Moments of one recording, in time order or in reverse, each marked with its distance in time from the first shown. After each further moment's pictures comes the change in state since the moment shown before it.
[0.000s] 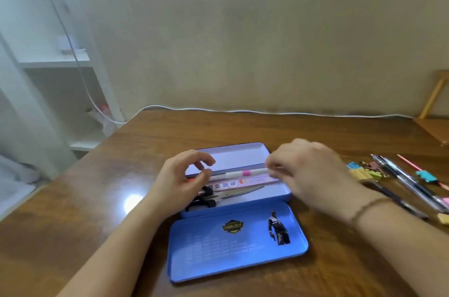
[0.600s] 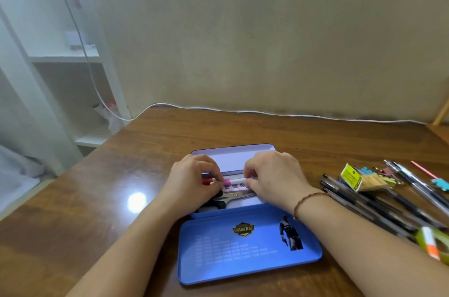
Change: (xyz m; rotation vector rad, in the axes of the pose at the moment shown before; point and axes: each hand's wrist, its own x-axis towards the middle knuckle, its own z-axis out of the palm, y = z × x) left_hand 0.003 0.000 0.003 0.230 -0.070 -0.088; right_hand 0.048 -0.031 0.064 0.073 -0.049 0.110
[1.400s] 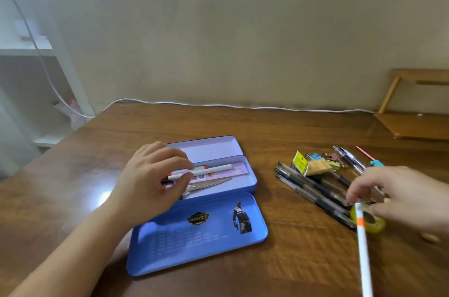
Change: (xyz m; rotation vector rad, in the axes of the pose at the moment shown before) left_hand -0.012 0.042 -0.011 0.174 0.153 0.458; right_hand -0.158 0.156 -0.121 0.039 -0.455 0.381
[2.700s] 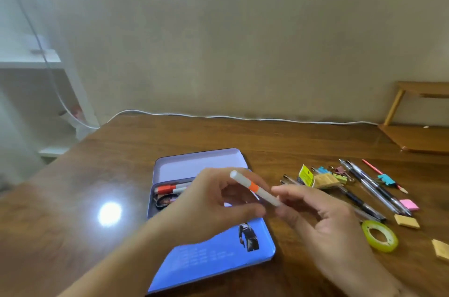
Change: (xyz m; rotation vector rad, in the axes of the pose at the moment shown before) left_hand 0.033 0.063 0.014 -0.973 -0.304 -0.249; right_hand 0.010 -0.121 0.067 0.805 0.651 -0.380
